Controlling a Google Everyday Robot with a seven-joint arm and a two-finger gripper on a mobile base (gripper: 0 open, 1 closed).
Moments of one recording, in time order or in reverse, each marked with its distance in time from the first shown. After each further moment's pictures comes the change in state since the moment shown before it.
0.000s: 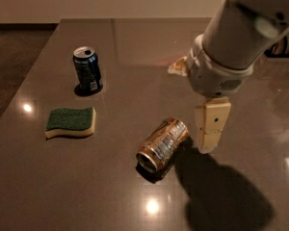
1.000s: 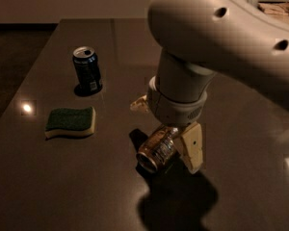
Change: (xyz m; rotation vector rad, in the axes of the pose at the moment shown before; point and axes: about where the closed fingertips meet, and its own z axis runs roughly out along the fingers) arm -0.043 0.029 0.061 -0.141 0.033 -0.424
